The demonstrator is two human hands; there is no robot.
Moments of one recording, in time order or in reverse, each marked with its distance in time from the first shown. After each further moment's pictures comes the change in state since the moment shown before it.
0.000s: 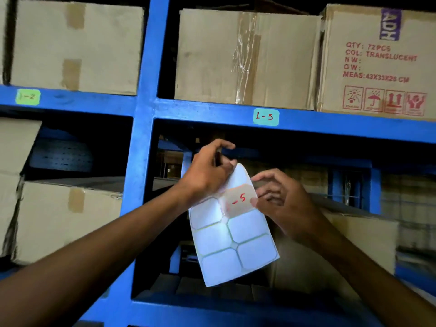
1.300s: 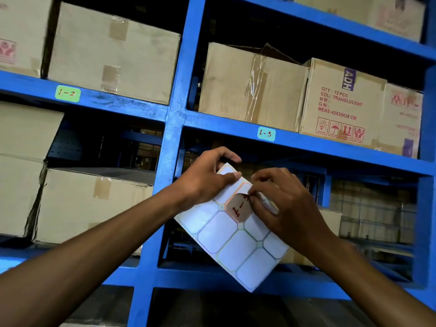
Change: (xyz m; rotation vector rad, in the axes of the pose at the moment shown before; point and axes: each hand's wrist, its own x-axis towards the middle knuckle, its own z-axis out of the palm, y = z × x) left_hand -0.094 0.081 -0.111 -0.058 -0.220 0.055; right_hand -0.074 -0.165 0.060 -1.035 0.074 -0.513
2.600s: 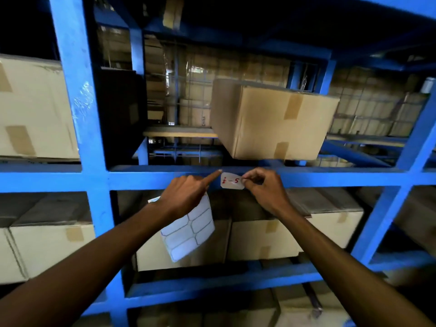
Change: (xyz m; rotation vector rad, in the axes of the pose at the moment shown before) left_hand -0.109 -0.213 0.180 0.926 -0.503 -0.003; right_hand -0.238 0.092 0.174 0.651 -0.335 1.012
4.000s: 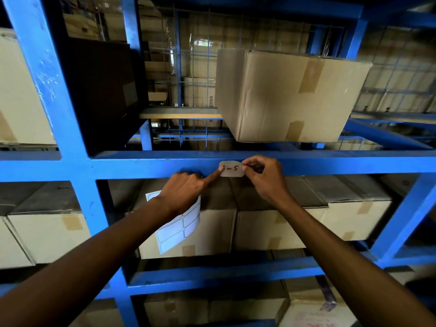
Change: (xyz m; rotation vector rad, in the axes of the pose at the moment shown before) left_hand 0.023 -0.014 0.084 0.235 -0.048 0.047; right_hand 0.031 0.061 0.028 0.021 0.021 -0.045
